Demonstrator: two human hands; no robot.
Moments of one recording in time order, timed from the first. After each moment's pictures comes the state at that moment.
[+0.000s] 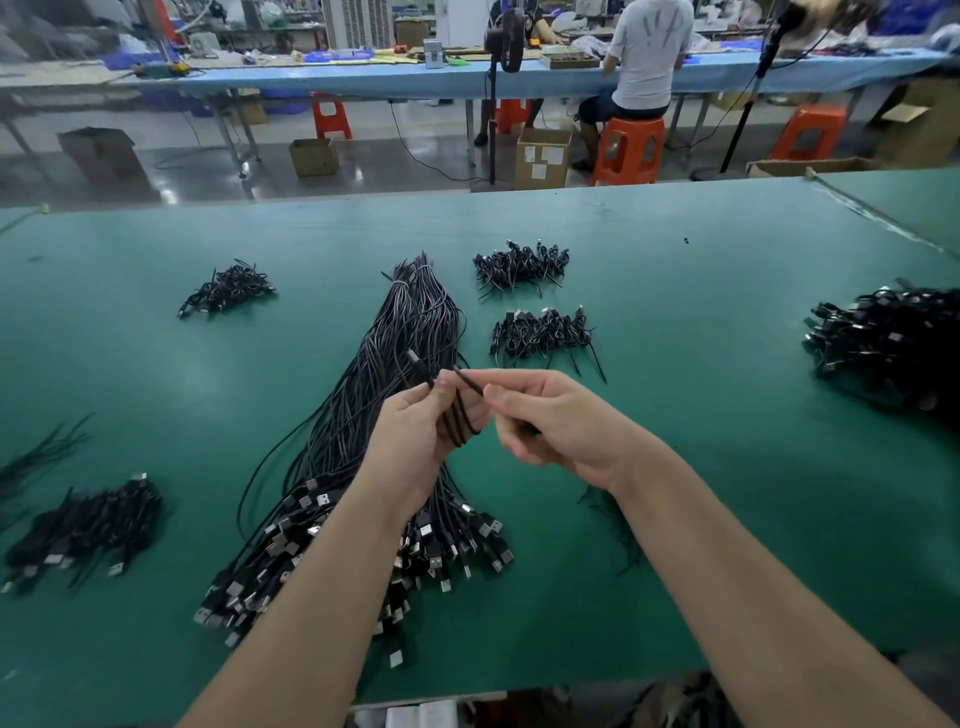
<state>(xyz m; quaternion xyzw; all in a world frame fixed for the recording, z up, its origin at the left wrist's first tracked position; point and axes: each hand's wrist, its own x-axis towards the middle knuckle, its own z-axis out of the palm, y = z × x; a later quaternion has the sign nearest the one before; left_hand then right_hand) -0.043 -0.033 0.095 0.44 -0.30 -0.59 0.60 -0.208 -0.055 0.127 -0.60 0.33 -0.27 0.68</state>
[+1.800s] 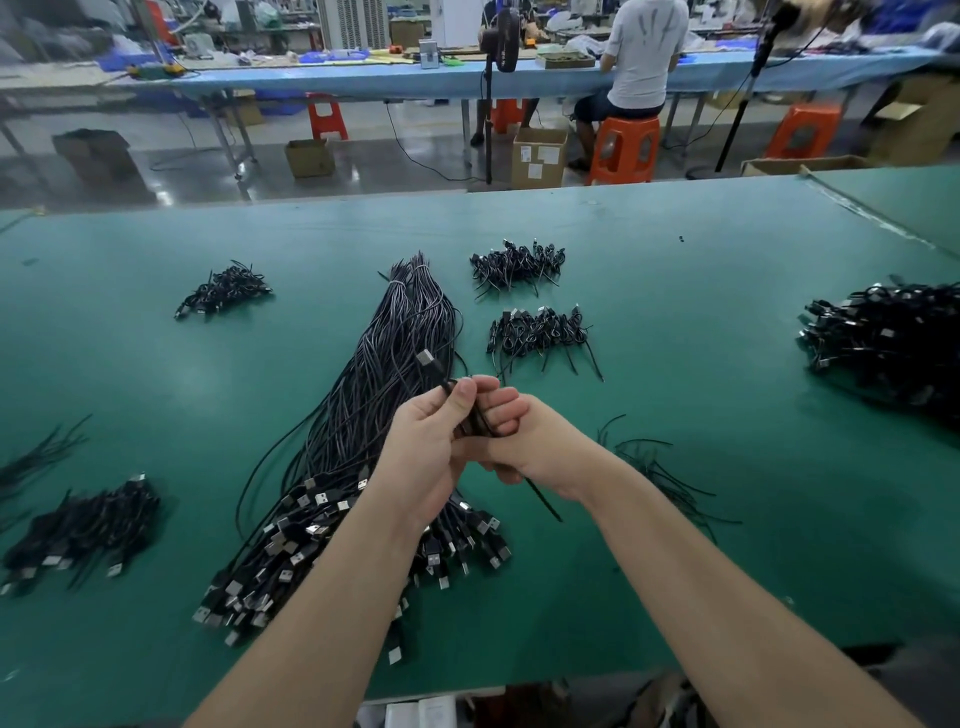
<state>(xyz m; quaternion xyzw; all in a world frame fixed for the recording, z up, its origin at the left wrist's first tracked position) -0.056 -0.023 0.090 0.37 -0.30 -0.64 0.60 -0.192 -0.060 0.087 -0.63 0.37 -0.28 0.62</state>
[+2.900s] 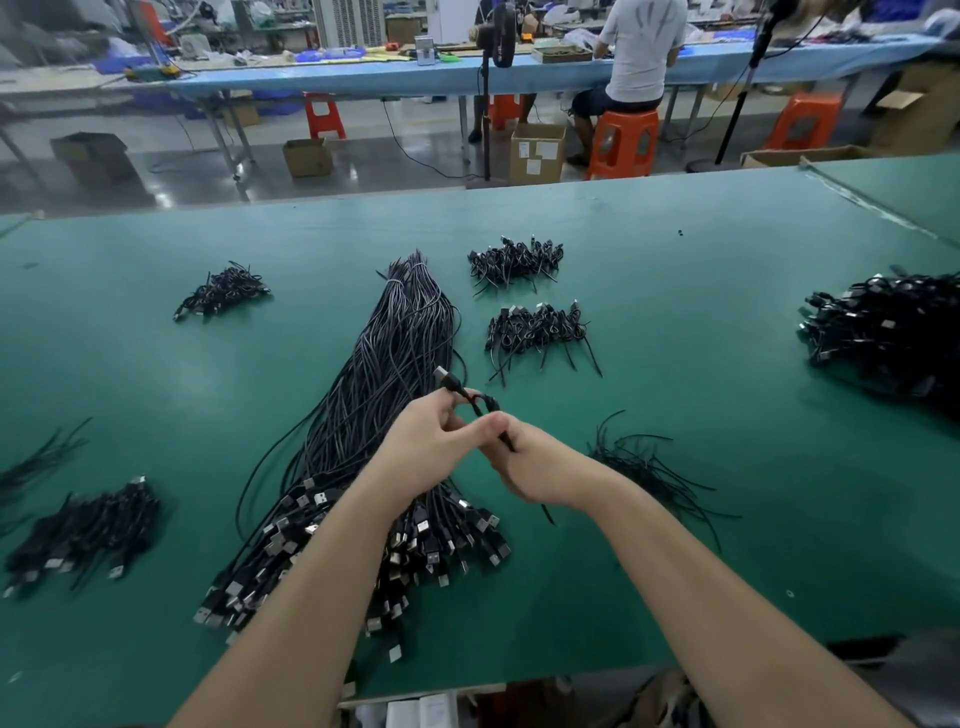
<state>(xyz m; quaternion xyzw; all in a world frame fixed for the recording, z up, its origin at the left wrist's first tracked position) -0.035 -0.036 0.082 0.61 -0.59 -0.41 0.34 -0.197 -0.058 0.068 -0.71 0.48 -0.13 0.50</state>
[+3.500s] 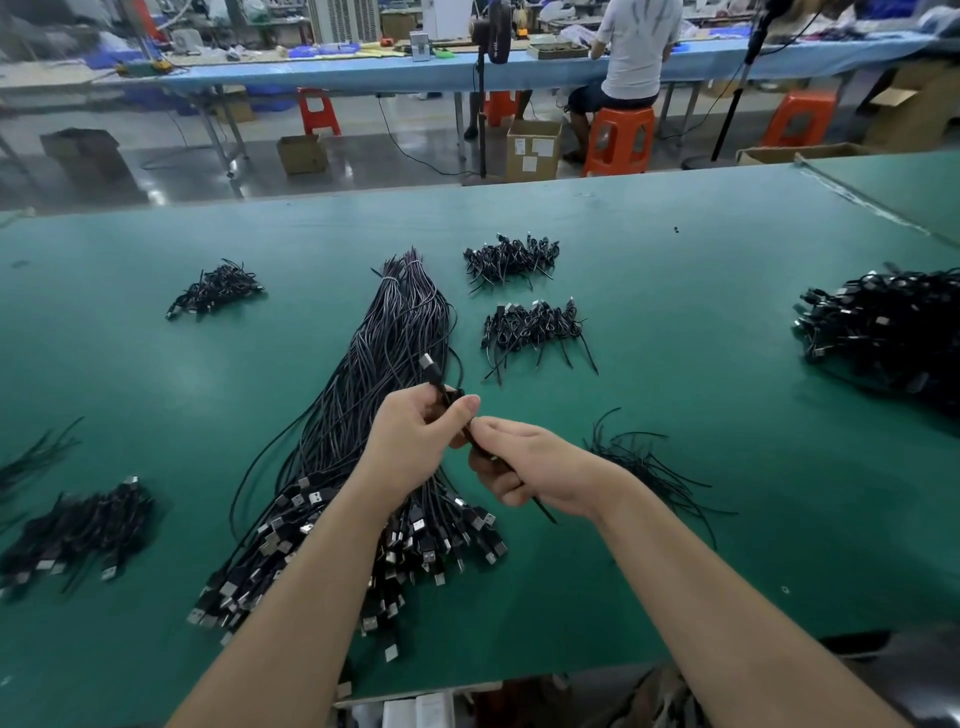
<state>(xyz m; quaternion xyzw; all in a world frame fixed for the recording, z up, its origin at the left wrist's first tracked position) -0.032 -0.038 0.074 0.58 -0.55 -0.38 0.46 -0.201 -0.051 0.075 -0.59 0.38 -0.18 0.69</state>
